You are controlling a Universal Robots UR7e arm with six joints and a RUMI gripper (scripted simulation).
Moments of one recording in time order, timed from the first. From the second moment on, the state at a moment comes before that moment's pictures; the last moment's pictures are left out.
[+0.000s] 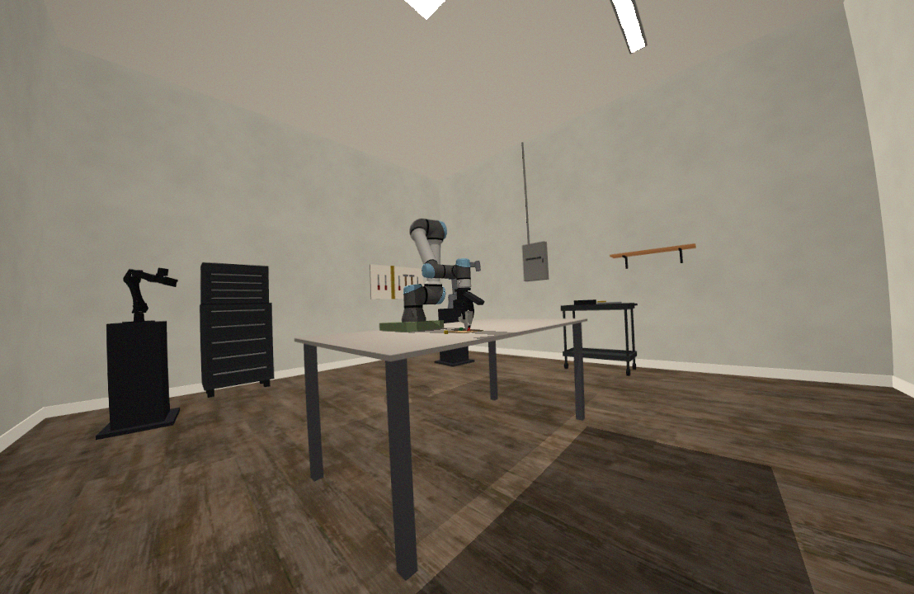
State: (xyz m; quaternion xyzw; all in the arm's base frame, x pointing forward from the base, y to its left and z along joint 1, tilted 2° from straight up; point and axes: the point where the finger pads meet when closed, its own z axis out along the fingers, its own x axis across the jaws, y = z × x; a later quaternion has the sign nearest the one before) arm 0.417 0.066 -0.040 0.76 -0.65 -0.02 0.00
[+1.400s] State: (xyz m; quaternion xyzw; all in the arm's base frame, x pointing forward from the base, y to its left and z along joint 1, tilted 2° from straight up) arm 0.417 0.066 -0.039 0.76 -0.65 -0.02 0.00
